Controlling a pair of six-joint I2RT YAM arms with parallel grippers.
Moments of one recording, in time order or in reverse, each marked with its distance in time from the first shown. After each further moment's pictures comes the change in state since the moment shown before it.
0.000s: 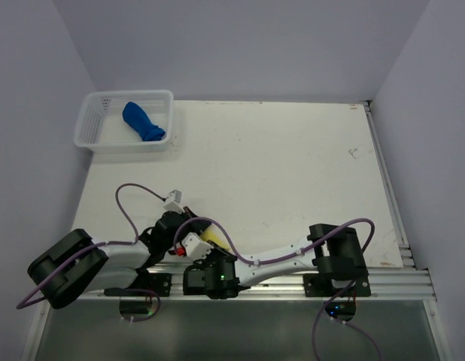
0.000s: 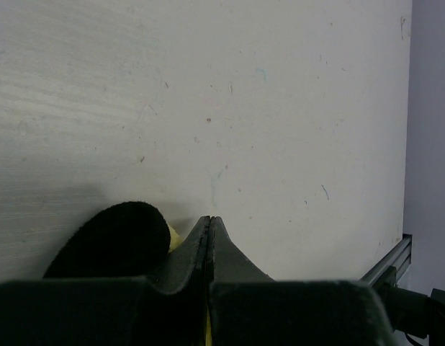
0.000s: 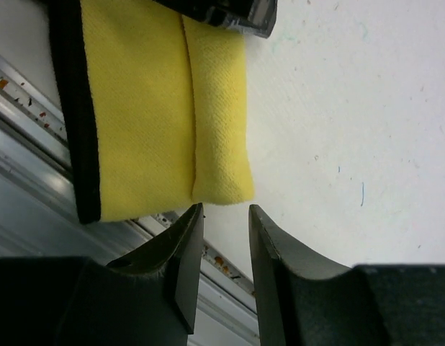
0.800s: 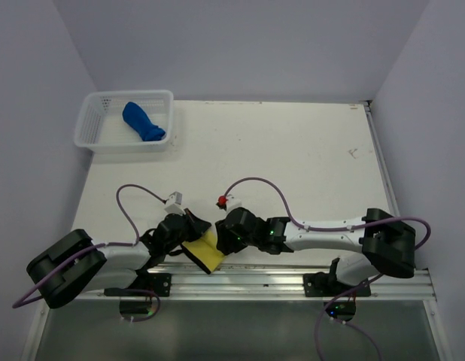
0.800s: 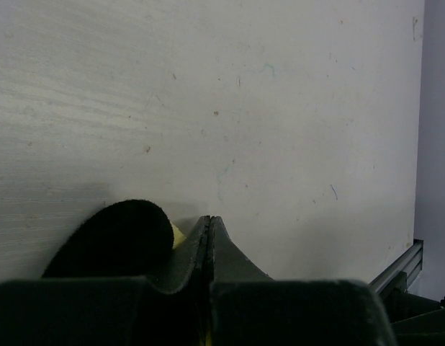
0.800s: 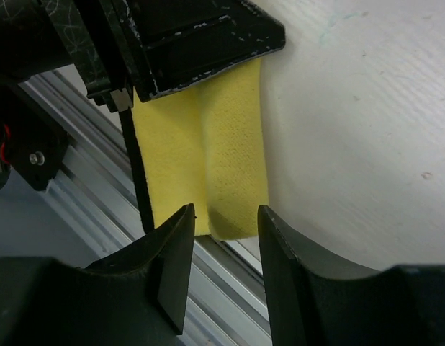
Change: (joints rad) left arm -0.058 -0.008 0.000 -0.033 -0.081 -0.019; right arm -0.412 -0.411 -0.468 0.558 -0.722 0.154
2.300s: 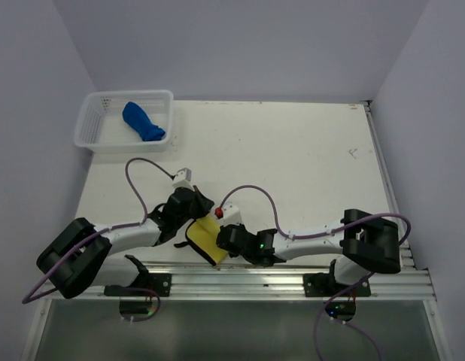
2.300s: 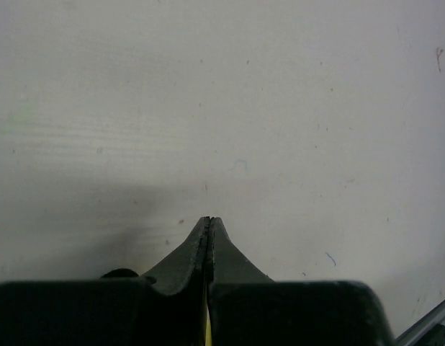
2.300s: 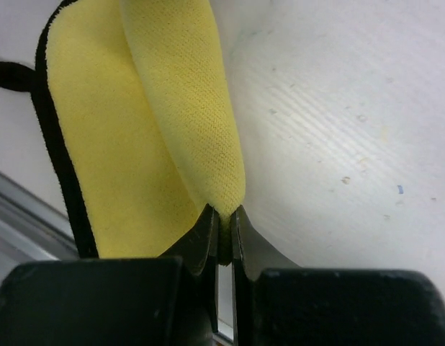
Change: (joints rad) left arm 0.098 0.089 0.284 -0.233 -0.003 0.173; right arm 0.109 0.120 -0.019 0.045 0.342 -0.043
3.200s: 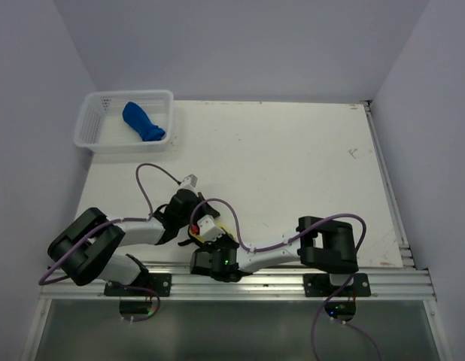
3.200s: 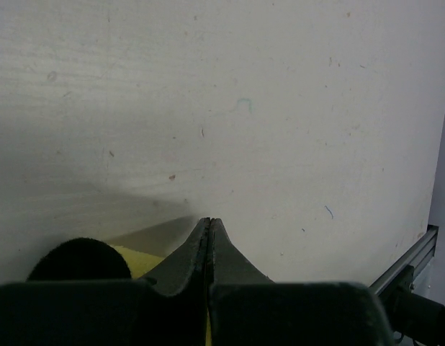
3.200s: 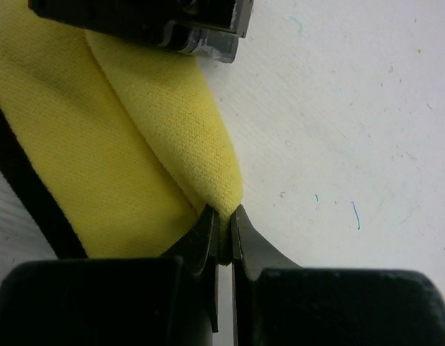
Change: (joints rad) left arm 0.027 0.125 0.024 0.026 0.212 -0.040; right arm 0.162 0.294 0.299 -0.342 0.496 -0.029
